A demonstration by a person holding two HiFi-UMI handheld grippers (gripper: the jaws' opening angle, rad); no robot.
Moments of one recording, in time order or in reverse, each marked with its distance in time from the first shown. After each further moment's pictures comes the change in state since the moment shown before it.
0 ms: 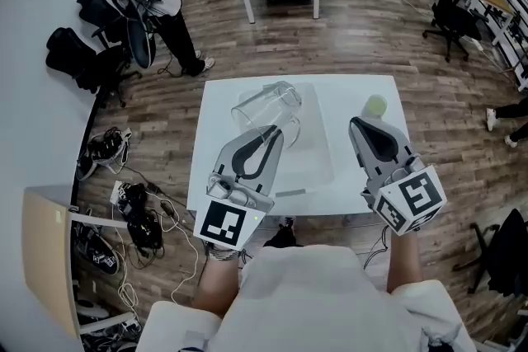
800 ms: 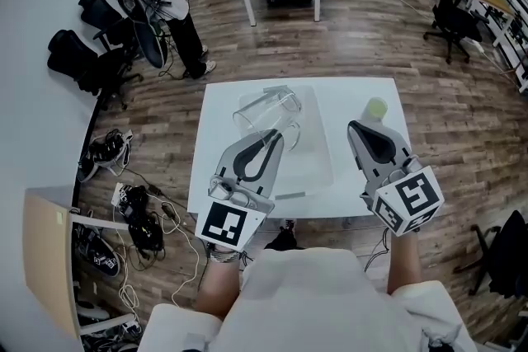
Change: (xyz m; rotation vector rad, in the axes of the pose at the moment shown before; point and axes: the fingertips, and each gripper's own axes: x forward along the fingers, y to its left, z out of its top) left arm 0.003 -0.002 -0.006 -0.002 0.023 -0.002; right arm 0.002 -0.003 -0.007 -0.011 0.030 0.009
